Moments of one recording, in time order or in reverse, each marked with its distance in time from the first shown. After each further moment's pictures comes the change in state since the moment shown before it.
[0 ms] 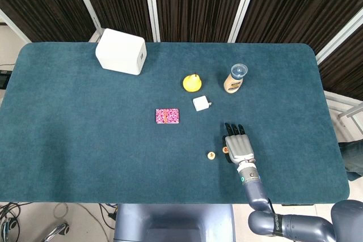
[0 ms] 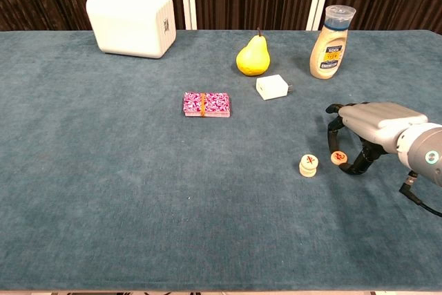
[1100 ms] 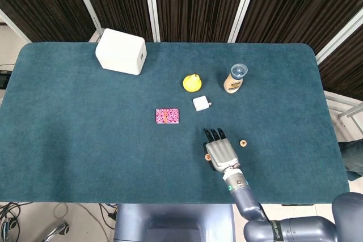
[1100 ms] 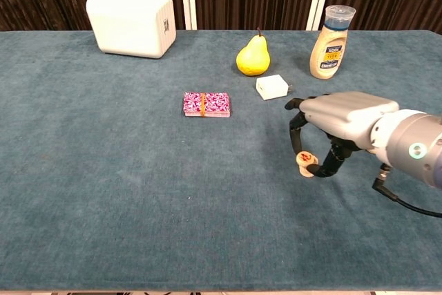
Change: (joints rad) left arm -0.005 -0.005 0.002 0.002 0.002 -0.006 0.008; right arm 0.079 0.038 0.002 -0.266 0.026 0.060 -0.169
